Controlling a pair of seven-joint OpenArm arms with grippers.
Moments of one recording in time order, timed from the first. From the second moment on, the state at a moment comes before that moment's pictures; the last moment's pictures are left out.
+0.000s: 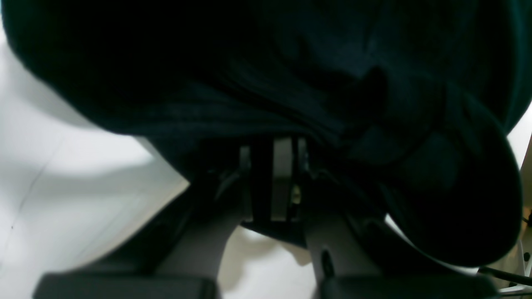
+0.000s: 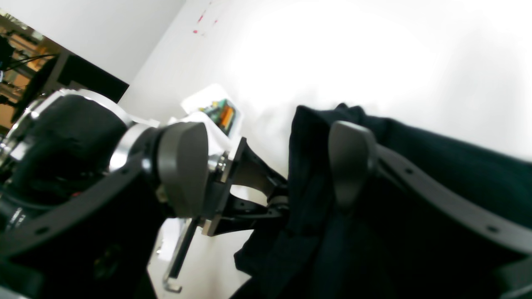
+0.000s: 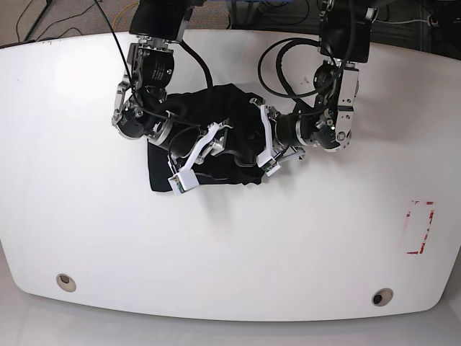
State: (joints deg) left arm -5.4 -2.5 6.9 77.0 -20.9 -42.5 55.8; right arm 0.1 -8.7 13.0 98.7 42.7 40.1 -65.3
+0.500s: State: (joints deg) left arm -6.0 -1.4 0.5 76.6 -26.3 -42.9 58.8; right arm -2.0 0.8 13.1 104.9 42.8 40.1 -65.2
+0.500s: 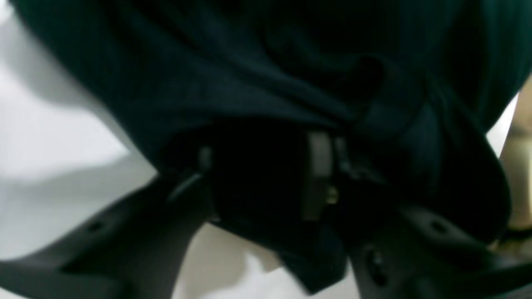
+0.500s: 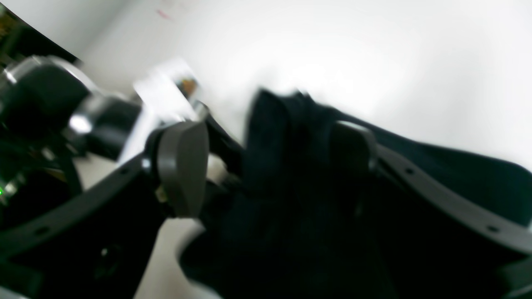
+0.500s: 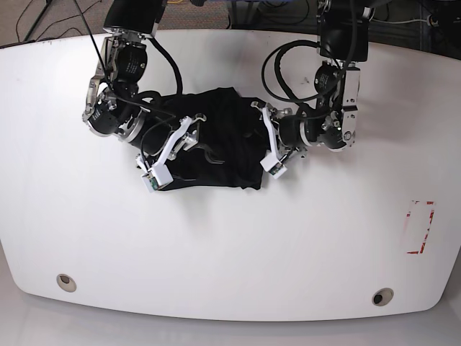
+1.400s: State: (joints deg) left arm -10.4 -11.6 -16.6 75.8 -51.0 -41.8 68.3; right arm -5.5 4.2 14.5 104.9 42.3 40.3 -65.4
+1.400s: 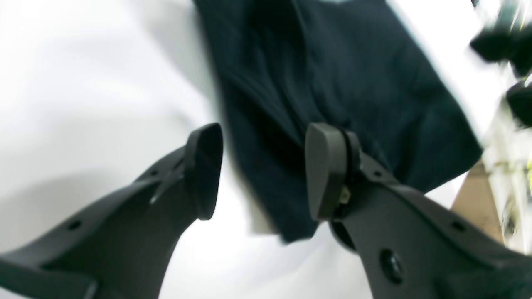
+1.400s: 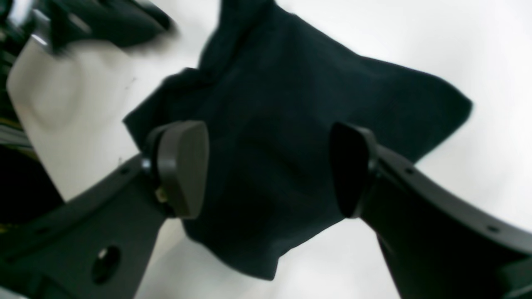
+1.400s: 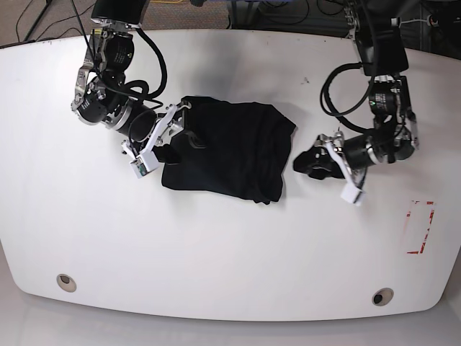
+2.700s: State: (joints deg) left arm -10.1 -29.4 -27.7 75.9 -52.6 -41.6 69.1; right arm 1.8 -5.1 -8.0 86.7 26.1 39.9 -53.1
